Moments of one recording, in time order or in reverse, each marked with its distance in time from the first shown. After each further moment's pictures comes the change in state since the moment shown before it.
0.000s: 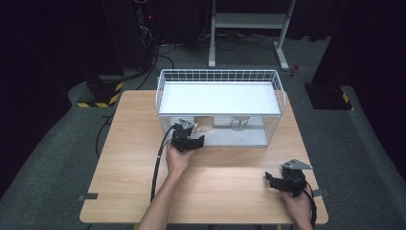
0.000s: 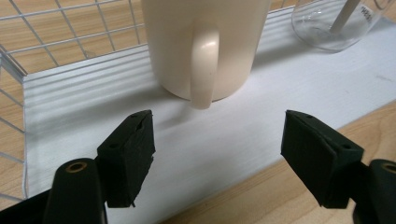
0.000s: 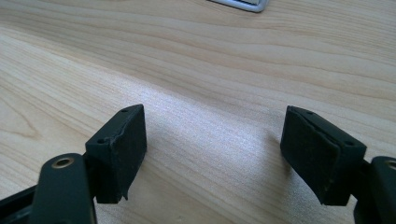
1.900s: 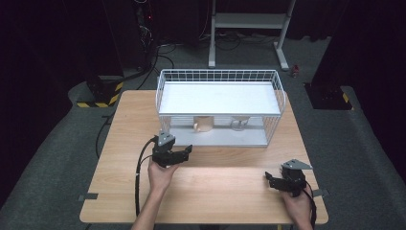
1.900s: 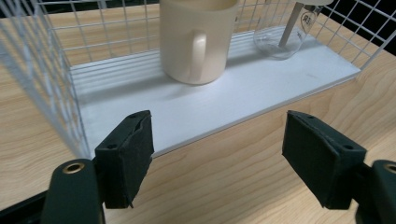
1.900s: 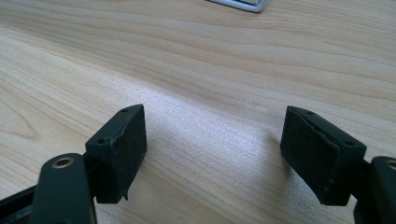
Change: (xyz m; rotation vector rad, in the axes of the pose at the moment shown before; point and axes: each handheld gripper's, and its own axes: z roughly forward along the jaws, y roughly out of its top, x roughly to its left) left arm 0.014 -0.032 -0.089 -0.106 -0.068 -0.025; right arm 0.000 0.000 0.000 -0.002 -0.002 -0.007
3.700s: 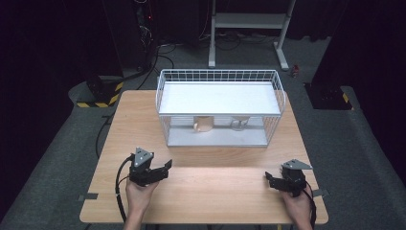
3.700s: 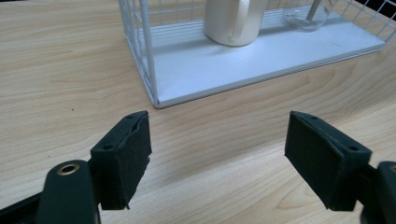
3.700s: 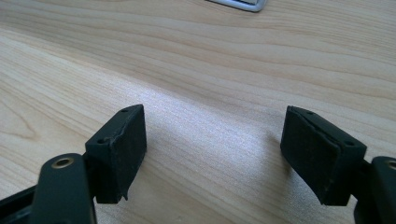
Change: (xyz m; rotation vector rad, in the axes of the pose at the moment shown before) left arm 0.021 -0.045 -0.056 0.001 0.080 -0.015; right arm 0.001 0.000 0.000 0.001 -0.003 0.010
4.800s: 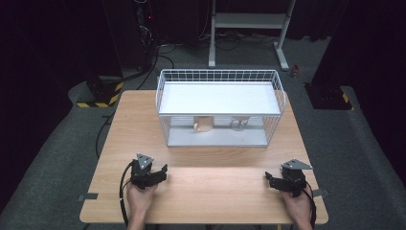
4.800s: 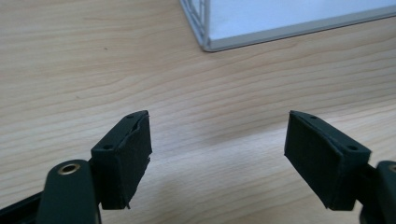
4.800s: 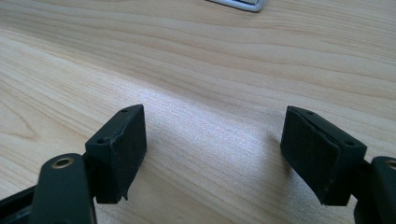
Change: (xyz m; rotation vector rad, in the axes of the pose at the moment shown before) left arm 0.013 -0.038 0.033 0.102 0.182 0.007; right arm 0.000 0.000 0.000 0.000 0.000 0.000
